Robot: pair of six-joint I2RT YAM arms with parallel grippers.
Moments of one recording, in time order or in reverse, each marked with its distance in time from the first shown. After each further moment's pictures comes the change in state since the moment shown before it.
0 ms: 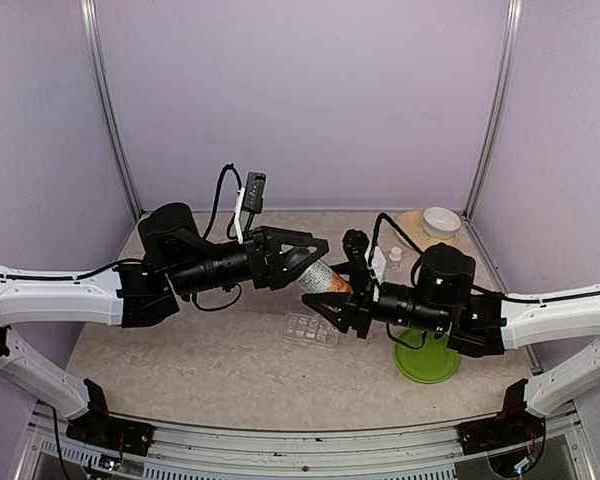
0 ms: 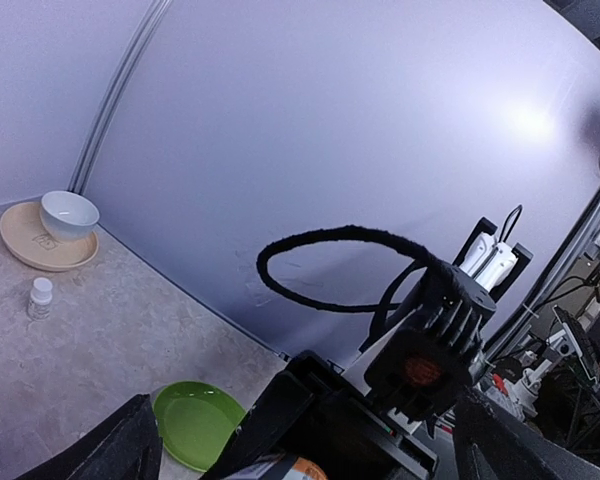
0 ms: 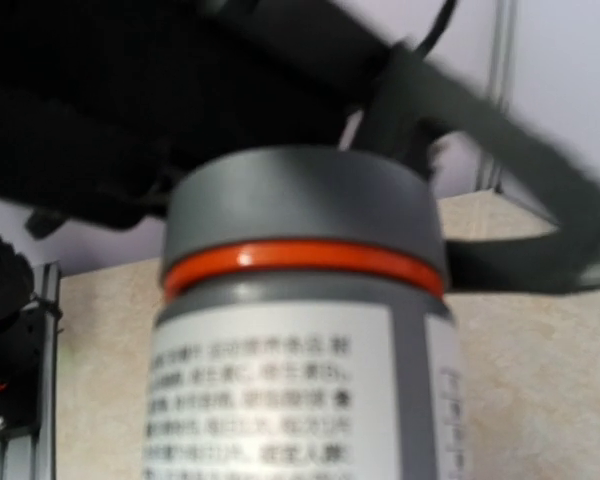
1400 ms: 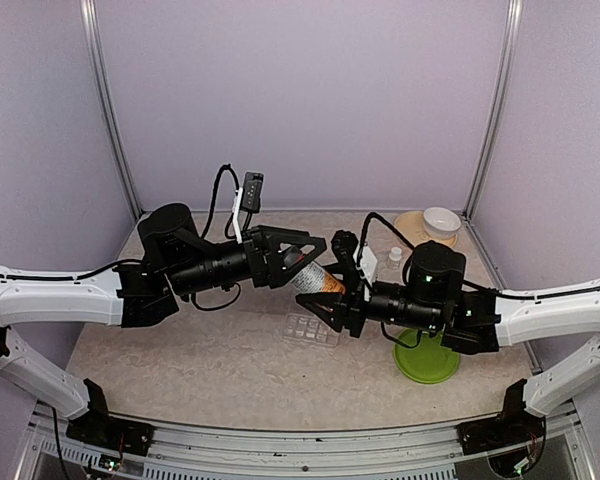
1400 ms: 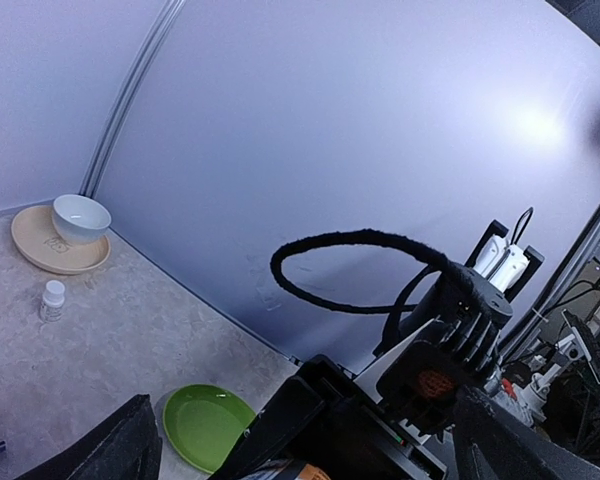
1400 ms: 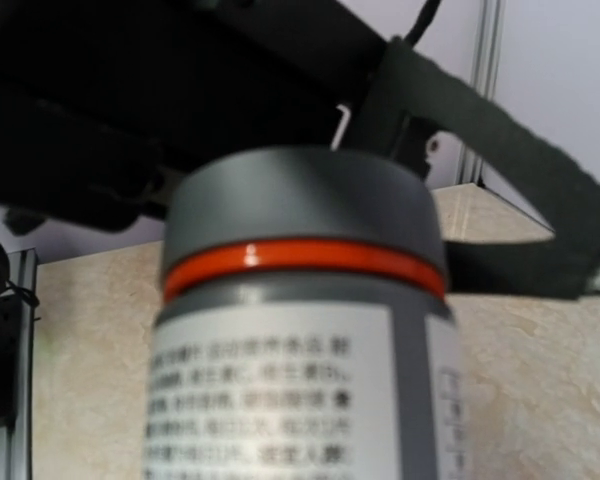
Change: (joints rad) left arm 0.006 -0.007 -0.010 0.006 -0.014 -0.005; right arm 0.006 0.021 0.036 -0.043 0.039 -0.033
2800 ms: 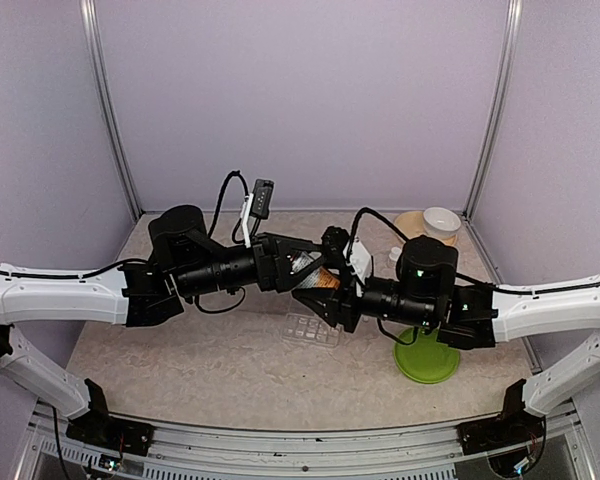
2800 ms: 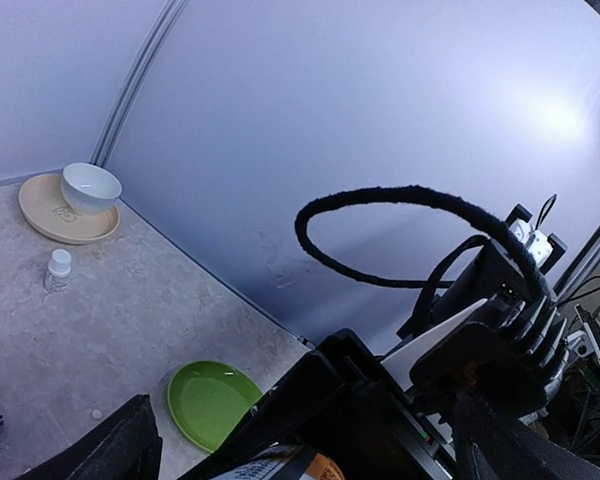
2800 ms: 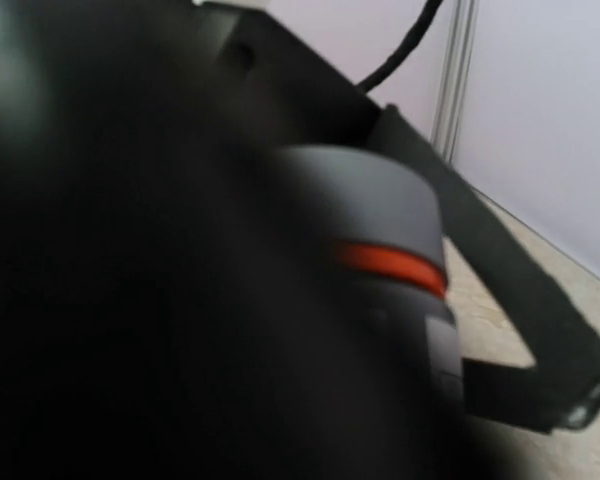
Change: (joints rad) left arm -0.008 0.028 0.019 -0.061 -0.010 0.000; right arm 0.019 0.027 0.060 -0.074 0.061 -0.041
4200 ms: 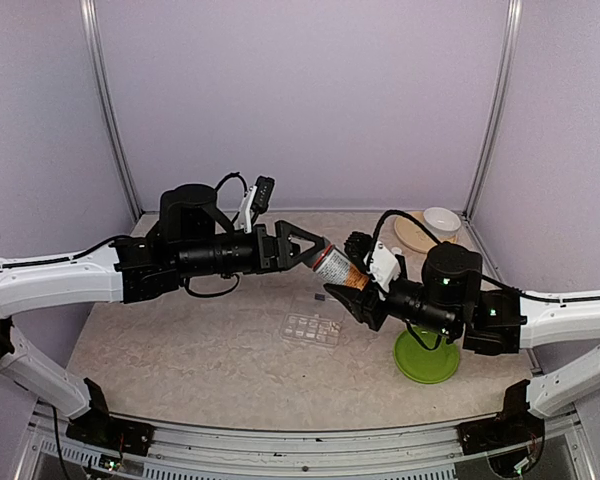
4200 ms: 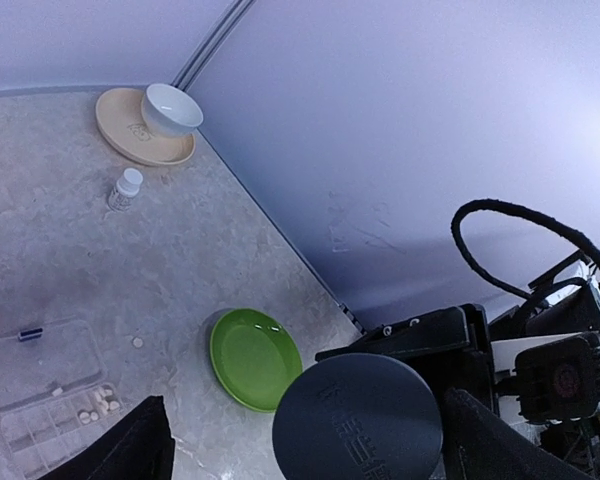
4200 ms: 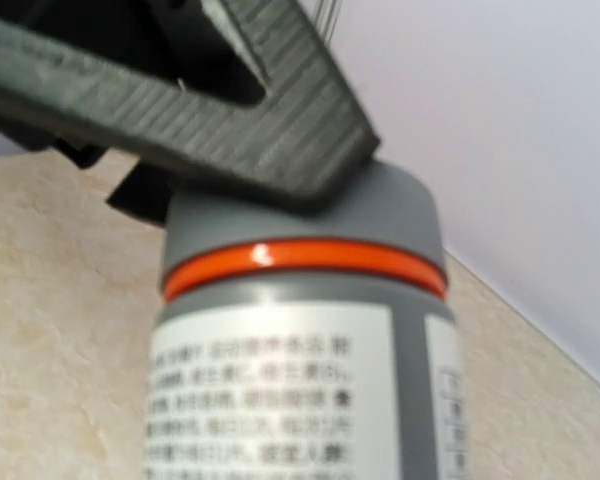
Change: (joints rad) left arm 0.065 0.003 0.146 -0.381 -0.048 -0.111; right arm 0.021 -0.159 -0.064 -0.124 0.256 -0.173
